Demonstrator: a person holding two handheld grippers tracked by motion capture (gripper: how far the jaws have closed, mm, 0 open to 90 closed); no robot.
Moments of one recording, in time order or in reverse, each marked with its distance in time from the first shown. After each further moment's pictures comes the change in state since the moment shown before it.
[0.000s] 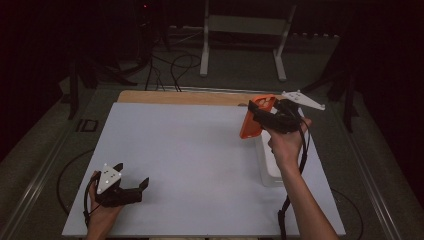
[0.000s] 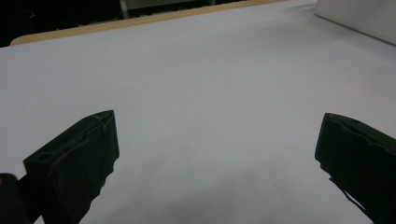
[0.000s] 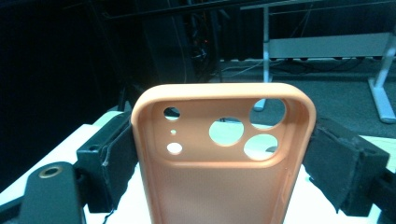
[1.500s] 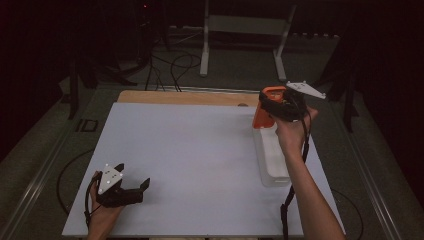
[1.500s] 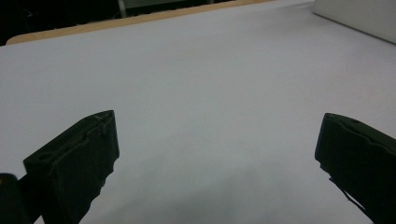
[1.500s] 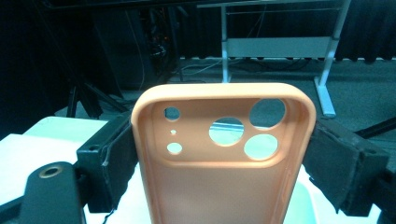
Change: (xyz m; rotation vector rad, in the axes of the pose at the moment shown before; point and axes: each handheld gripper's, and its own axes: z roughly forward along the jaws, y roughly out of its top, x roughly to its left) left arm -0.002 0.000 0.001 0.002 -0.006 0.004; right arm -0.036 0.009 0.028 0.014 -0.167 -0.033
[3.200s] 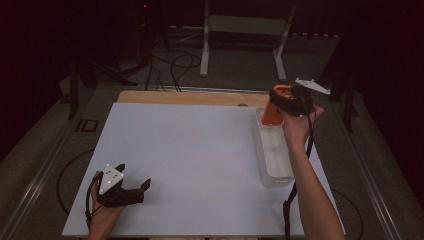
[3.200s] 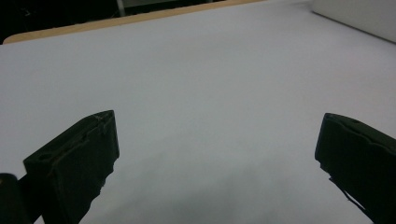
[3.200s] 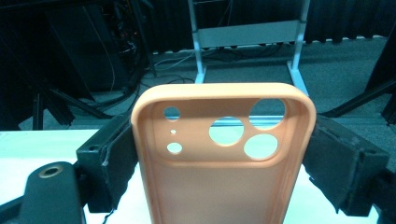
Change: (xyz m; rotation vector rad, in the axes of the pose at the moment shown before) left arm -0.001 0.000 0.001 0.006 -0.003 0.002; right arm -0.039 -0.005 0.029 0.033 -0.109 0.068
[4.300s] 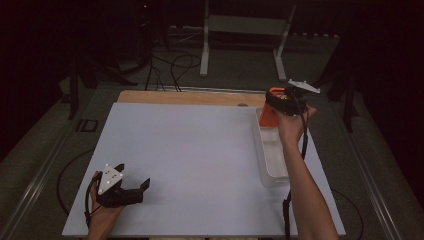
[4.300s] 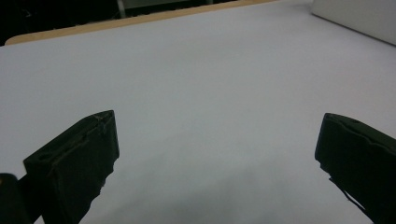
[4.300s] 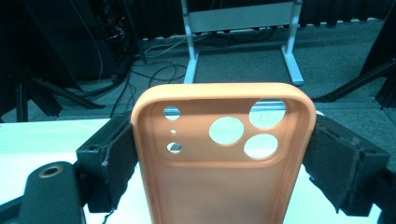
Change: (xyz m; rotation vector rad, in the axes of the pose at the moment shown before) left arm 0.001 0.000 -0.002 -0.007 0.001 -0.002; right arm 0.000 -0.013 0.032 0.062 -0.037 0.011
